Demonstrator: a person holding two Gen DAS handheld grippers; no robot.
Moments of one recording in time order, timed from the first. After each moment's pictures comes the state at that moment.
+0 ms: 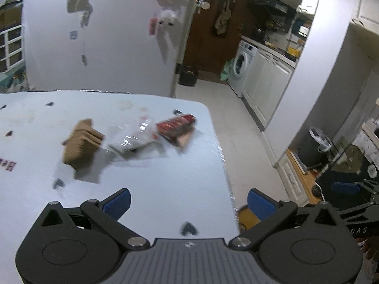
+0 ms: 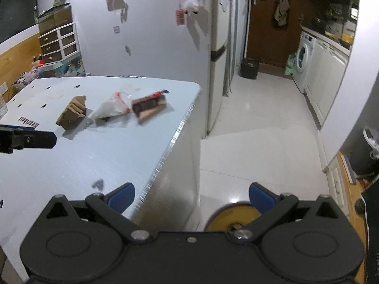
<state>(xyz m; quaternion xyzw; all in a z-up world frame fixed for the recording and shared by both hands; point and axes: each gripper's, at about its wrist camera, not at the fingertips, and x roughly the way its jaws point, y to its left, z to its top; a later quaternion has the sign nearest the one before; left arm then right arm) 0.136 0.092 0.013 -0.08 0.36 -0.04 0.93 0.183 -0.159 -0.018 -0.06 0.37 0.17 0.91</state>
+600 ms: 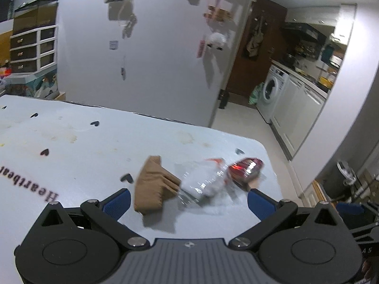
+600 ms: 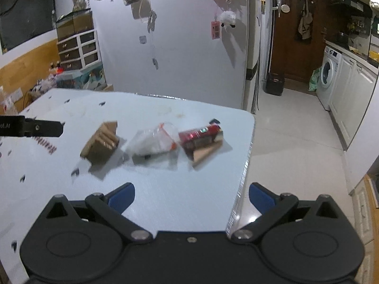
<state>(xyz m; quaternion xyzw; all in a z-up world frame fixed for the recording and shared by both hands) 0.186 0.216 0.027 -0.11 0.32 0.03 0.94 0.240 -0.042 -0.014 -0.04 0.34 0.22 0.91</state>
